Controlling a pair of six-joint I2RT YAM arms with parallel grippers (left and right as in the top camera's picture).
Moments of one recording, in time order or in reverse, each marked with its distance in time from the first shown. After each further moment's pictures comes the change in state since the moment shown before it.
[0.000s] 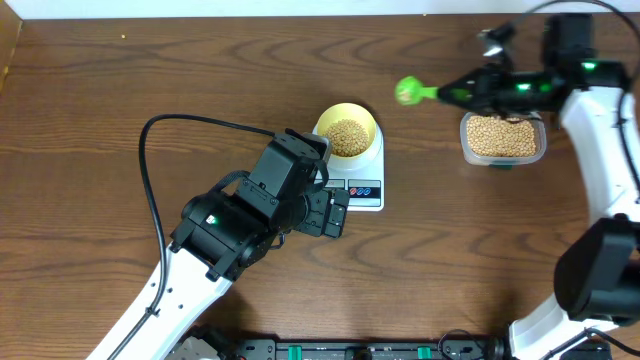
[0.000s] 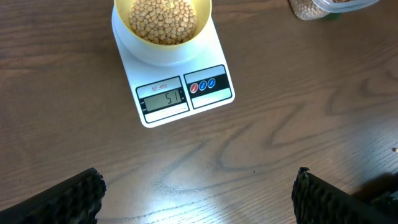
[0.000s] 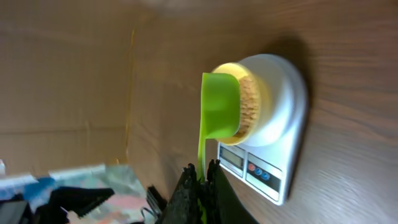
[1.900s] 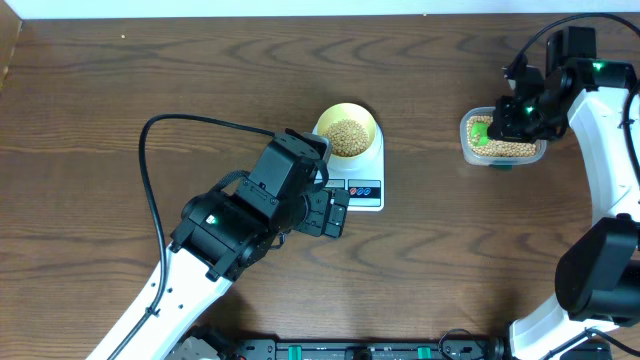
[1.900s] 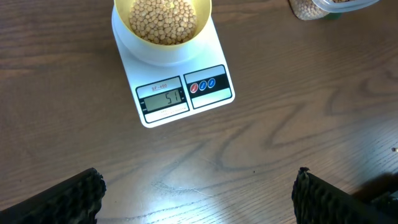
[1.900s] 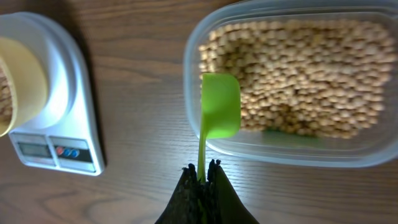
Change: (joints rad) left arm 0.000 0.000 0.000 0.000 0.000 0.000; right arm -0.004 0.000 0.000 -0.199 0.738 -0.189
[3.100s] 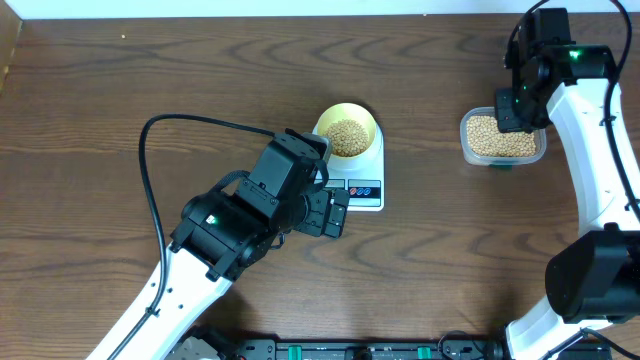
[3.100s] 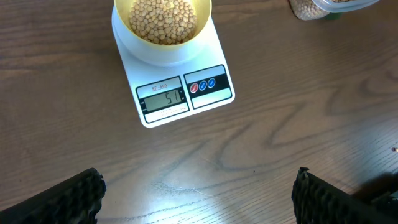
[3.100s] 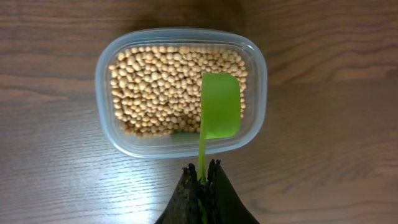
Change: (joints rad) left arm 0.000 0.000 0.000 0.000 0.000 0.000; right arm 0.125 0.000 0.116 -0.063 0.490 0.020
